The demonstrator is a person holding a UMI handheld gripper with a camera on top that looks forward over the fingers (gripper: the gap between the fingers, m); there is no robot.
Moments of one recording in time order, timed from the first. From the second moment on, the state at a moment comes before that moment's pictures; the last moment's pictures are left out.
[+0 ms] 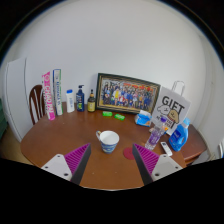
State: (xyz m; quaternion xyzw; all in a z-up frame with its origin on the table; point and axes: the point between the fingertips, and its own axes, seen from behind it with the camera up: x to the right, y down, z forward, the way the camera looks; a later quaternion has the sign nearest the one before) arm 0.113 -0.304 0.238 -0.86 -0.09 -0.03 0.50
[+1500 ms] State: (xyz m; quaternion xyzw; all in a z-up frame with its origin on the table) arm 0.354 -0.041 0.129 -0.79 -0.17 -0.19 0.55
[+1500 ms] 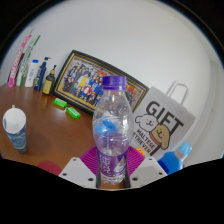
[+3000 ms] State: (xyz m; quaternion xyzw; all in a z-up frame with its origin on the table) arm 0.227 -0.098 0.178 -0.81 -0.13 0.00 0.57
